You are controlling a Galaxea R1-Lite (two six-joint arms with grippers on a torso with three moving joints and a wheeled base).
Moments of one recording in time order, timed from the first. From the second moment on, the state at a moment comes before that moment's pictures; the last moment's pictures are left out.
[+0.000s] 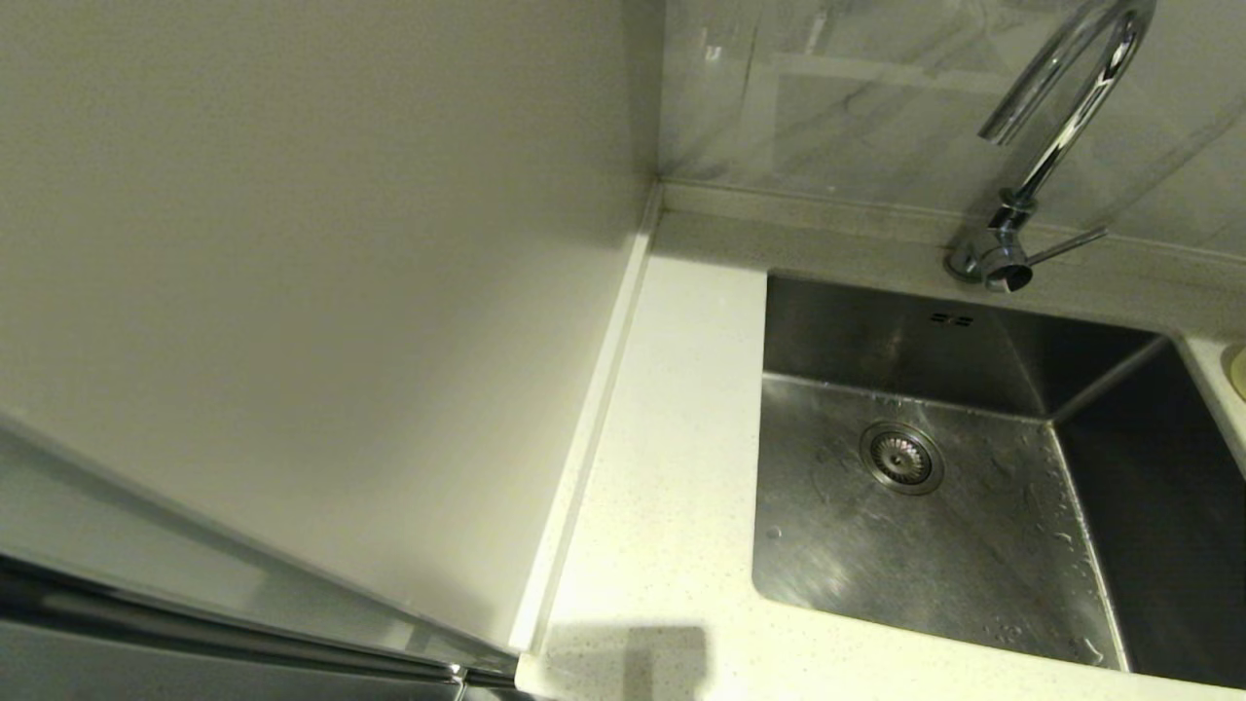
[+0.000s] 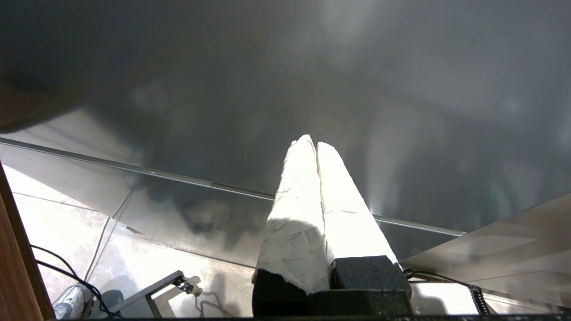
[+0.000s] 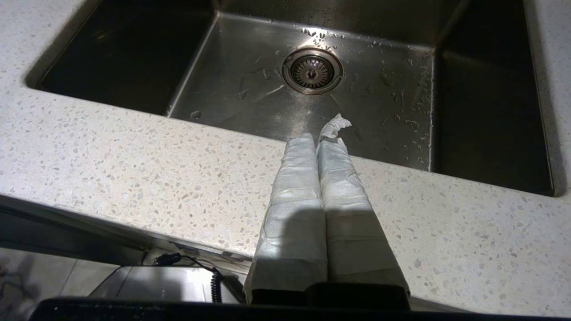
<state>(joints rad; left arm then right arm) 0.00 0.00 0.00 0.00 0.01 -0.02 -0.01 0.00 0.00 0.00 -0.02 0.04</state>
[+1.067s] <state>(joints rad) 0.00 0.00 0.00 0.00 0.01 -0.02 -0.01 0.00 0.00 0.01 -0.02 0.04</state>
